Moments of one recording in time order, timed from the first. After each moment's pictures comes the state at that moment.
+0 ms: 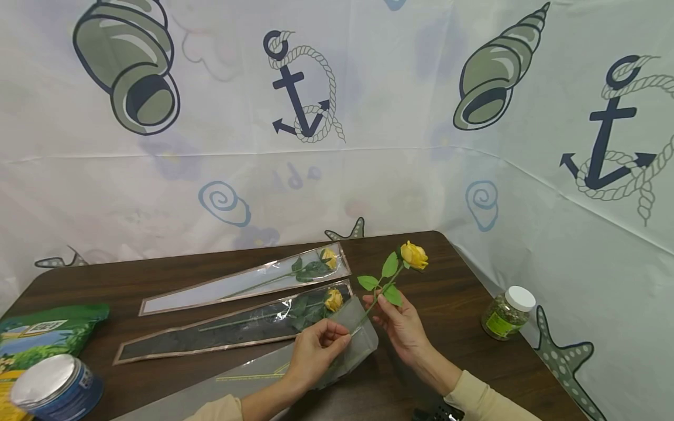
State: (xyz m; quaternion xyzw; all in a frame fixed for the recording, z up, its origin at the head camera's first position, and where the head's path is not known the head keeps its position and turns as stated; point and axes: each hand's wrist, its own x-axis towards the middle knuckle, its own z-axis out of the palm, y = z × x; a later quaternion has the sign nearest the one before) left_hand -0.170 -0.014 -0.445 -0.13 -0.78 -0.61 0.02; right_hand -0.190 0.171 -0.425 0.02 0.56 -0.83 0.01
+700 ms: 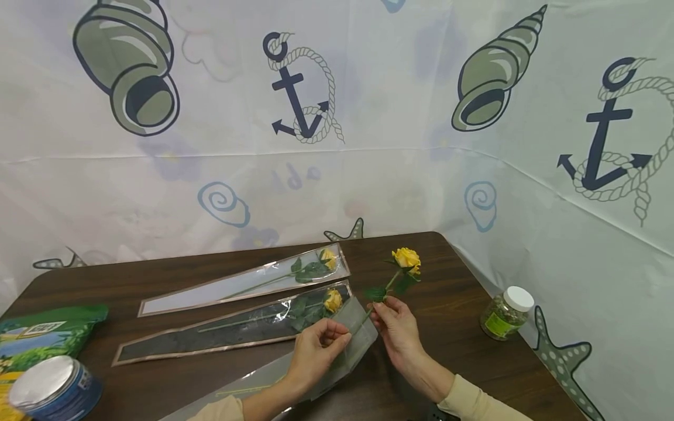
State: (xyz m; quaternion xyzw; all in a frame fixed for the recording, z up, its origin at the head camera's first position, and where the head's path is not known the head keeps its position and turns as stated) left_hand -0.169 -0.010 -0.442 -0.14 -0.76 -0.63 0.04; right_hand -0.183 0.156 -0.421 0.11 0.54 -0.83 -0.04
